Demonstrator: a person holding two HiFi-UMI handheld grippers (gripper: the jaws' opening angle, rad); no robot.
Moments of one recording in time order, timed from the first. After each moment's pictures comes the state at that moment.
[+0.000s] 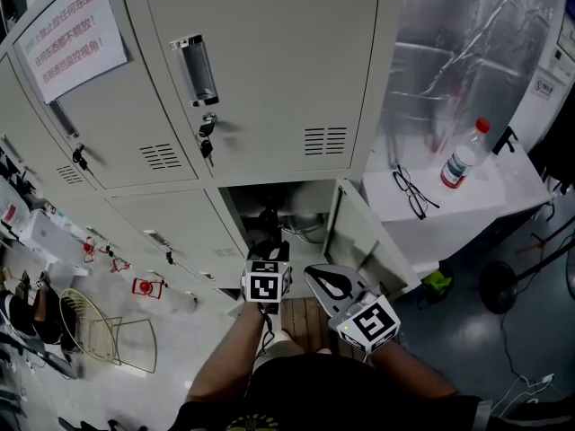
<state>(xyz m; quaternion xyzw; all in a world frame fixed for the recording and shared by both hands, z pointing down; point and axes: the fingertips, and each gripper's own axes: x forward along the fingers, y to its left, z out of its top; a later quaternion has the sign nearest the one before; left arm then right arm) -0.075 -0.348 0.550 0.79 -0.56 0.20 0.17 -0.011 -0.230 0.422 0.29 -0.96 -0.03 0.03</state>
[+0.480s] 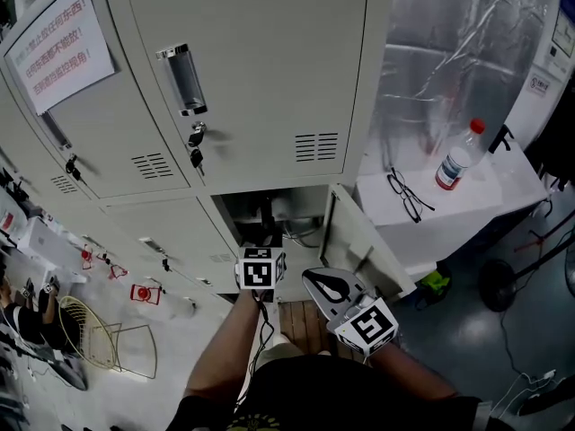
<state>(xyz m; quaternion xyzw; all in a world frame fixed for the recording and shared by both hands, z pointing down) -0.080 -0.389 0.525 0.79 -0.57 0.19 0.15 -0.005 -0.235 0.426 0.29 -0.96 -0.01 0.04</state>
